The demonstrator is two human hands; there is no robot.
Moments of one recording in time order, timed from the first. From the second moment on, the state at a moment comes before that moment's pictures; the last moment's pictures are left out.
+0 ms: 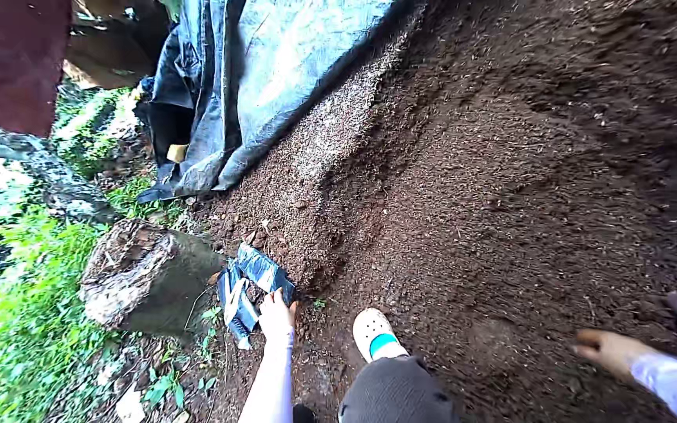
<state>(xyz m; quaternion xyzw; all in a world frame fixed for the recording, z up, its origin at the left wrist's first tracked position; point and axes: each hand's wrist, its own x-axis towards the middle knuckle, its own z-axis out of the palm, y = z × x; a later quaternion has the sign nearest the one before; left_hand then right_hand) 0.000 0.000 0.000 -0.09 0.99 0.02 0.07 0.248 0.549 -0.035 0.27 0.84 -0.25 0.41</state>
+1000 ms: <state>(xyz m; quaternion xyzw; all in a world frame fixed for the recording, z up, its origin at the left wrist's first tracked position) 0.011 0.036 0.020 -0.08 0.86 0.51 -0.03 0.228 0.428 0.024 0.21 0.83 -0.46 0.23</state>
